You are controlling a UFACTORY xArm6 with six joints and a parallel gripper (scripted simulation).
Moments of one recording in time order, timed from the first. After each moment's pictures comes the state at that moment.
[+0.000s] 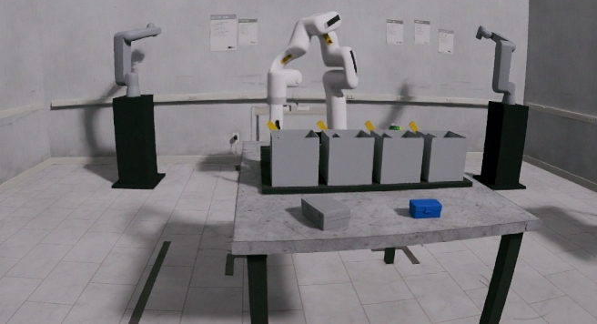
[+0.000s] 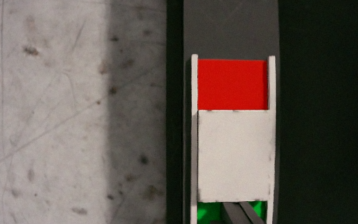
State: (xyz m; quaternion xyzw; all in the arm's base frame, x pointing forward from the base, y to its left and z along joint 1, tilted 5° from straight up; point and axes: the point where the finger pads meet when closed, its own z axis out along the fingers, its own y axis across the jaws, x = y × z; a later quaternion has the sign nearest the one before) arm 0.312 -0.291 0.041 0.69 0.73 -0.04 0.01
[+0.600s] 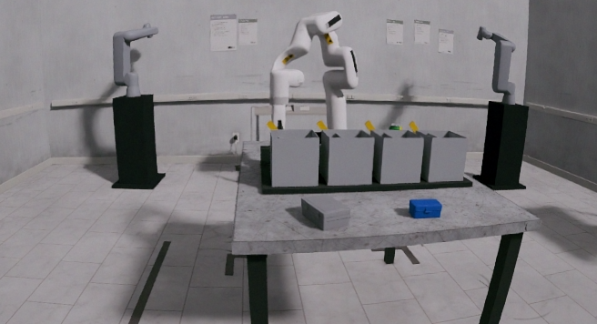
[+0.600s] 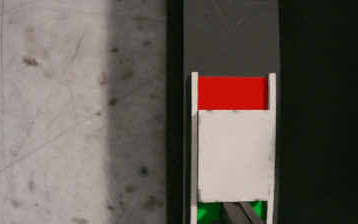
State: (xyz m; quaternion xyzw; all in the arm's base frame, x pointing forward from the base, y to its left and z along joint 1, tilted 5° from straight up) arm 0.311 -0.281 0.041 0.69 0.73 -0.04 0.01
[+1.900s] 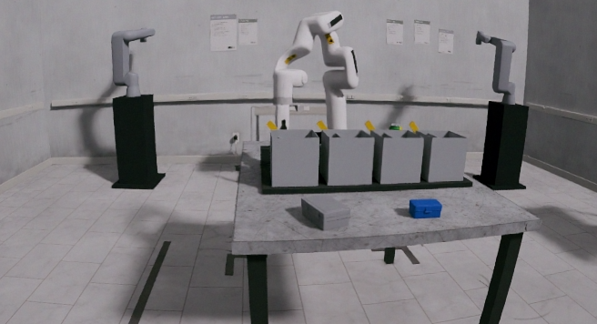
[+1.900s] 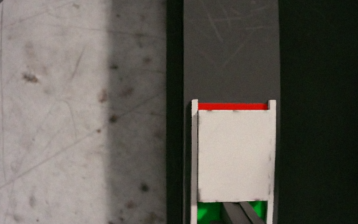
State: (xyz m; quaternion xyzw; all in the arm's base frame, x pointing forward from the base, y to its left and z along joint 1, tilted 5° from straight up) arm 0.310 -0.267 0.040 0.69 0.73 -0.04 0.01
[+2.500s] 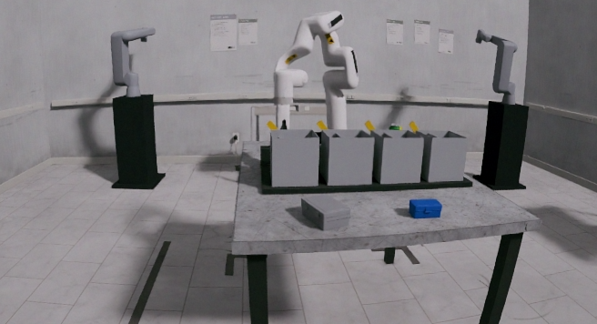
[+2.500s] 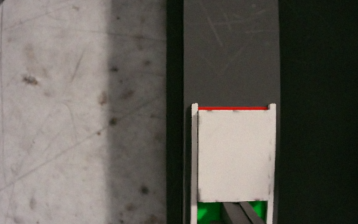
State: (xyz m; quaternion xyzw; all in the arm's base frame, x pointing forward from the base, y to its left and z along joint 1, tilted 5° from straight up) arm 0.310 -0.265 0.040 0.69 0.73 -0.04 0.01
